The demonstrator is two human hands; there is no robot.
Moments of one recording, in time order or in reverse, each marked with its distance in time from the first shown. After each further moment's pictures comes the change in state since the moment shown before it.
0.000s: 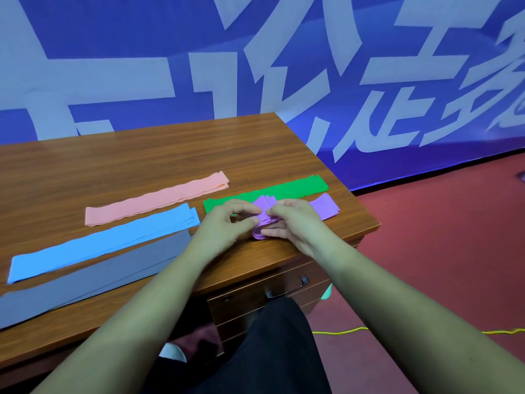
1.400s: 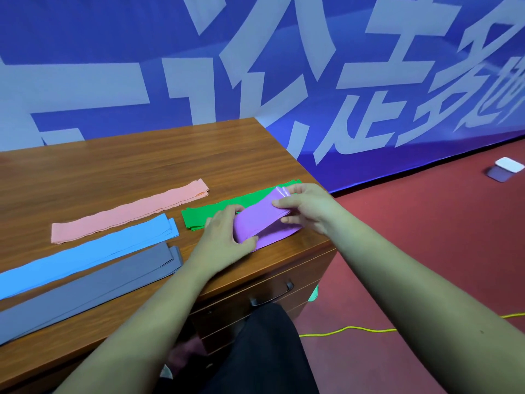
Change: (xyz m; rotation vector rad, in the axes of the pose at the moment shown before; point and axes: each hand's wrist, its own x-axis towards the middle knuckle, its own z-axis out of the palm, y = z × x) left_hand 0.014 -0.010 0.032 0.383 -0.018 0.122; right_hand 0.015 -0.040 -0.057 -0.122 0.071 0.018
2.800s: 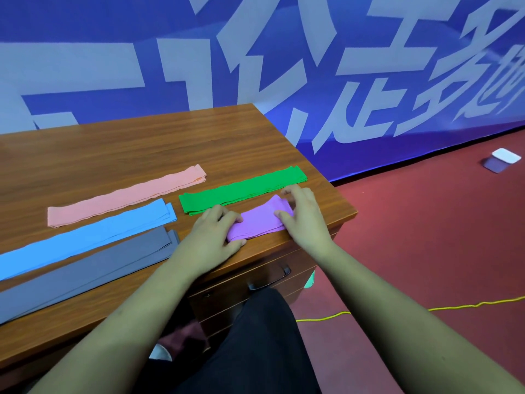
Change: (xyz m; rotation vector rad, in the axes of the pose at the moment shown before) left_hand -0.024 -0.019 -0.005 0.265 -0.137 0.091; right_hand -0.016 0.073 0.001 -0.820 0.354 -0.553
